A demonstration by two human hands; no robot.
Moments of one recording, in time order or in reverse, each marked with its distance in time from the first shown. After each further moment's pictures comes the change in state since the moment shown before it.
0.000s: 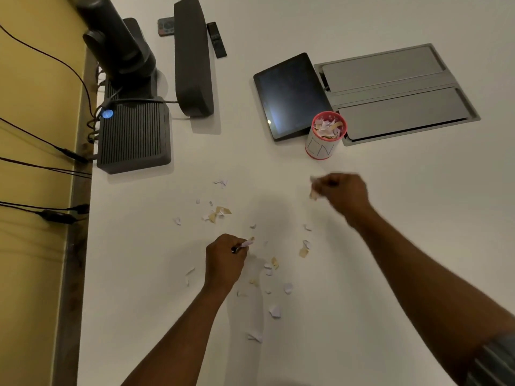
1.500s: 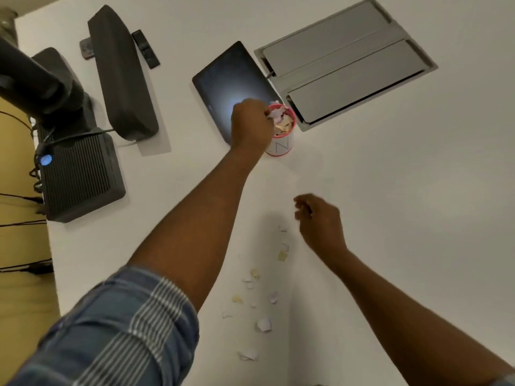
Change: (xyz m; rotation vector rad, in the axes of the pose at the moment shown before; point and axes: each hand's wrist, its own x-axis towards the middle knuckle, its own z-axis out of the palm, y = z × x) left_hand 0.196 0.224 0.089 0.320 -0.093 0.359; right_hand -0.046 0.058 0.013 0.004 0.174 -0.082
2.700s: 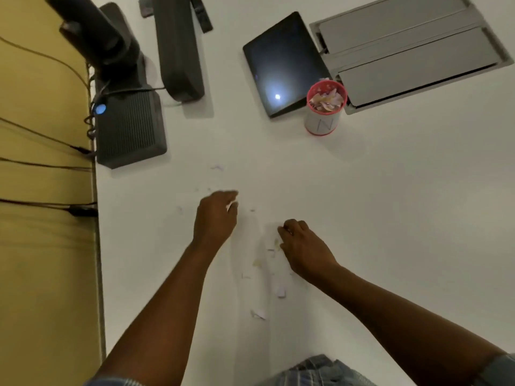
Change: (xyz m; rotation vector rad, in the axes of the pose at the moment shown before) left_hand -0.213 -0.156 -0.032 -0.040 -0.028 -0.267; right_hand -0.077 0.014 0.062 -0.629 -0.586 -0.528
